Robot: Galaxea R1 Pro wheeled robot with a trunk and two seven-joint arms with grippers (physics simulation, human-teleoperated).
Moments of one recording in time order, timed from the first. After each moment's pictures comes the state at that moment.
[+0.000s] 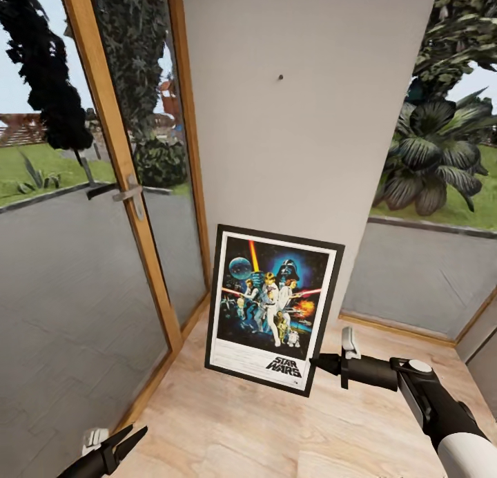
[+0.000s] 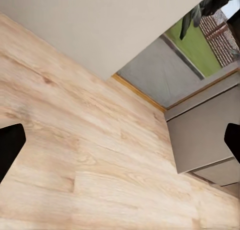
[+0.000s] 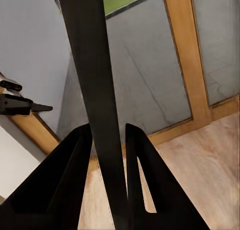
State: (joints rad) left arm -0.46 0.33 -0.31 -0.02 0.93 -0.27 -1.24; right arm -0.55 -0.22 -0.13 -0.76 -0.01 0.05 1.38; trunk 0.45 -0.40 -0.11
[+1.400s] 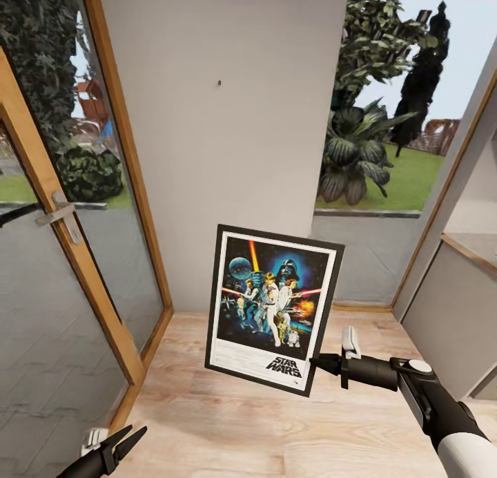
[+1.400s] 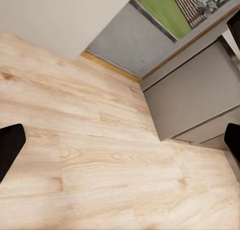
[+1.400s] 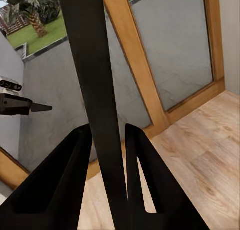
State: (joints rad) left arm -0.45 0.33 -0.31 -0.02 0.93 -0.27 -1.25; right arm -0.55 -0.22 -0.13 -0.76 -0.01 0.05 1.38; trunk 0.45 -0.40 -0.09
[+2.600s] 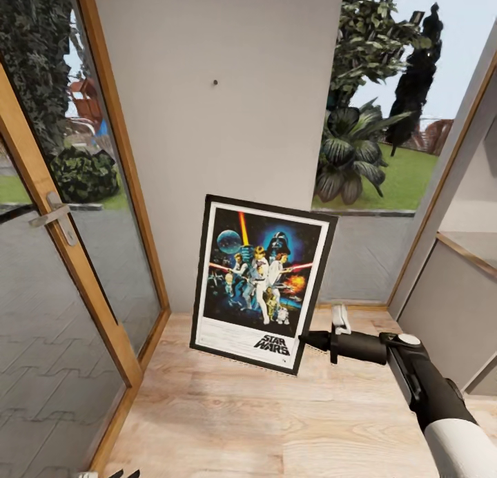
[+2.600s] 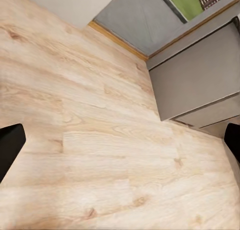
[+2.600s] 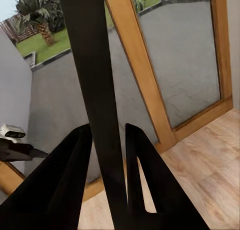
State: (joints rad) left arm -0.33 0.32 -0.31 -0.02 0.93 -0.27 -1.24; right arm -0.58 -0.17 -0.12 -0.97 -0.01 0.26 1.38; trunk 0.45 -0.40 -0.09
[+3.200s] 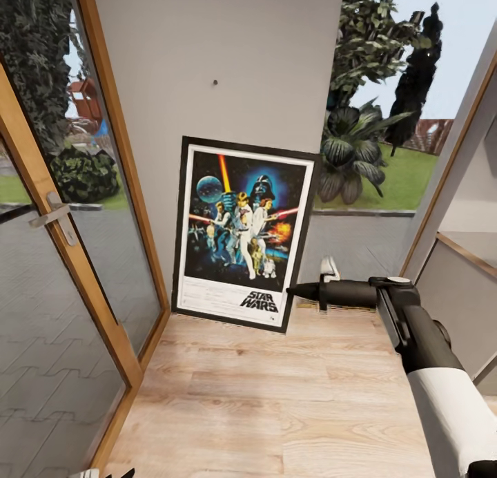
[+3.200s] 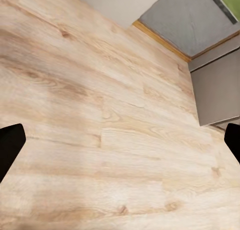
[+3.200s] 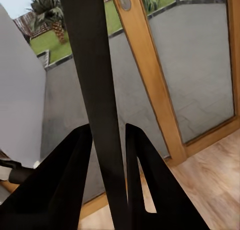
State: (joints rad) left arm -0.33 0.32 -0.31 -0.02 0.93 -0.27 -1.05; right arm -0.78 -0.15 -0.04 -1.17 0.00 0.64 1.38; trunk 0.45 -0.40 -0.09
